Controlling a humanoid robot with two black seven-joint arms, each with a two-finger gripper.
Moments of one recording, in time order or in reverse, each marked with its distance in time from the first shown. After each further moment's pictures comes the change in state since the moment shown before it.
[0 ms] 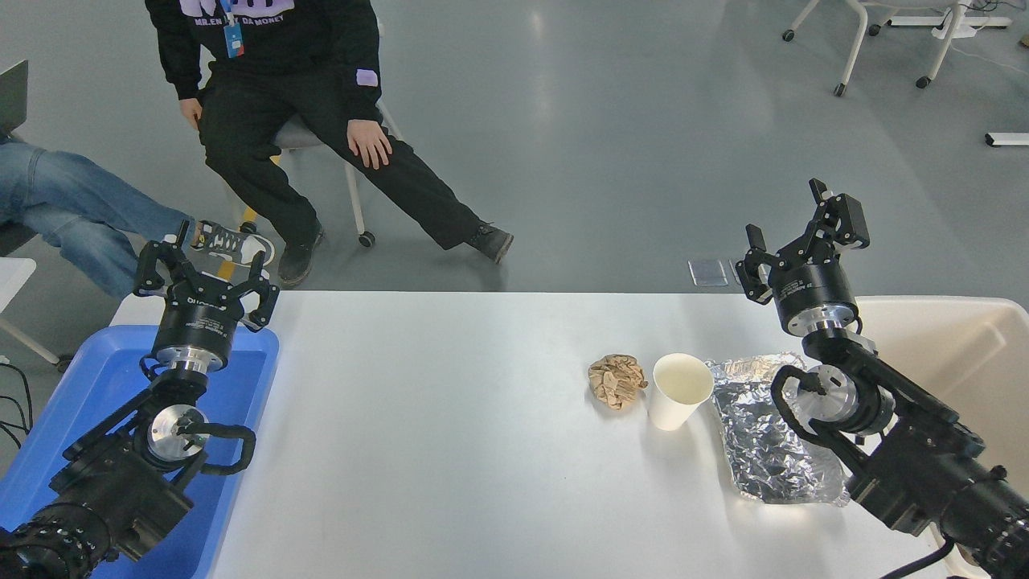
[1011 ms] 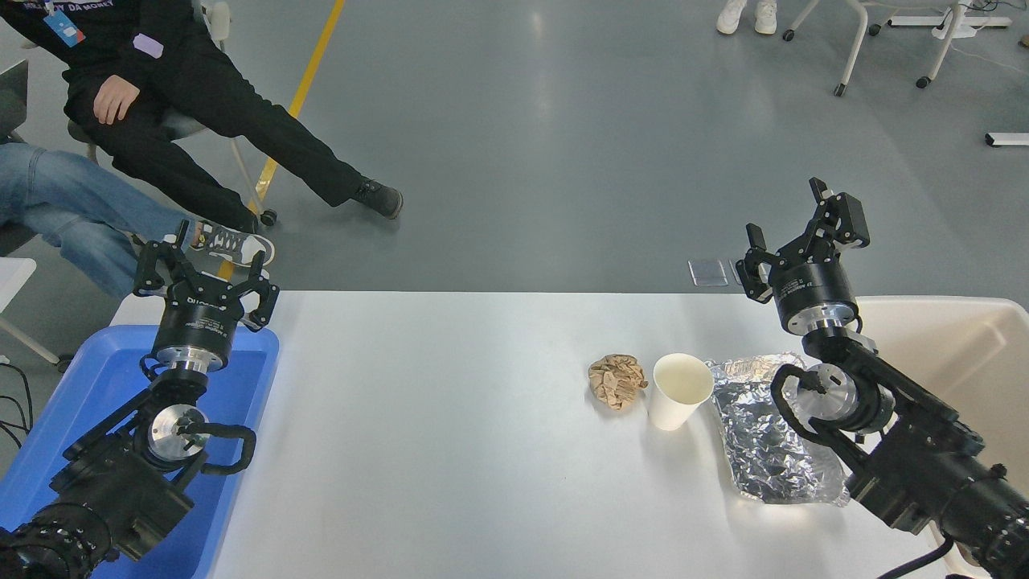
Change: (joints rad) left arm 0.000 -0.001 -0.002 0.000 0.000 0.000 -0.001; right arm 0.014 0.001 -0.001 -0.006 0.000 -0.002 0.000
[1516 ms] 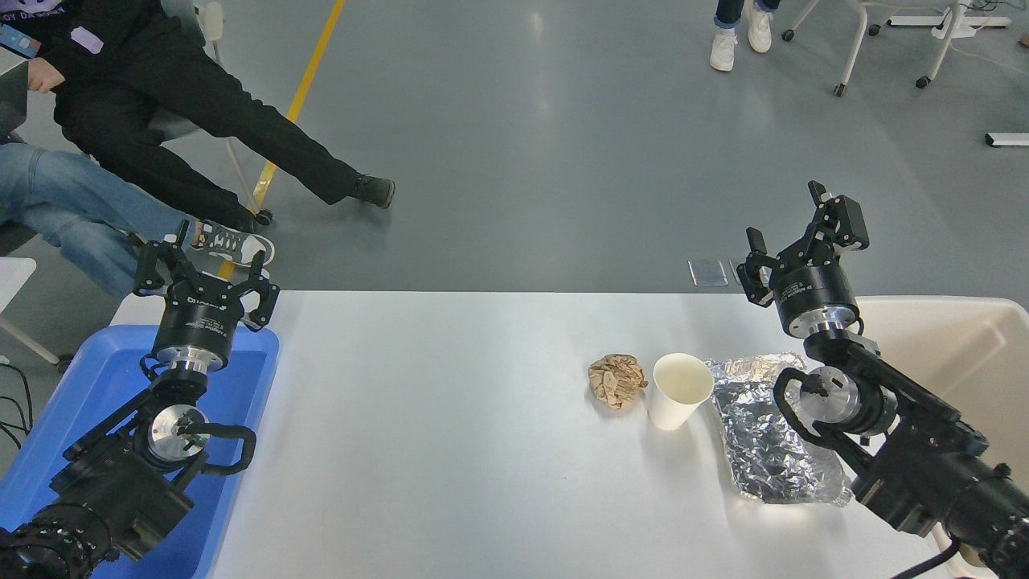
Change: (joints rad) left arm 0.000 0.000 0.000 0.000 0.000 0.000 0.000; right arm 0.084 -0.112 -0.285 0.009 0.022 0.007 0.000
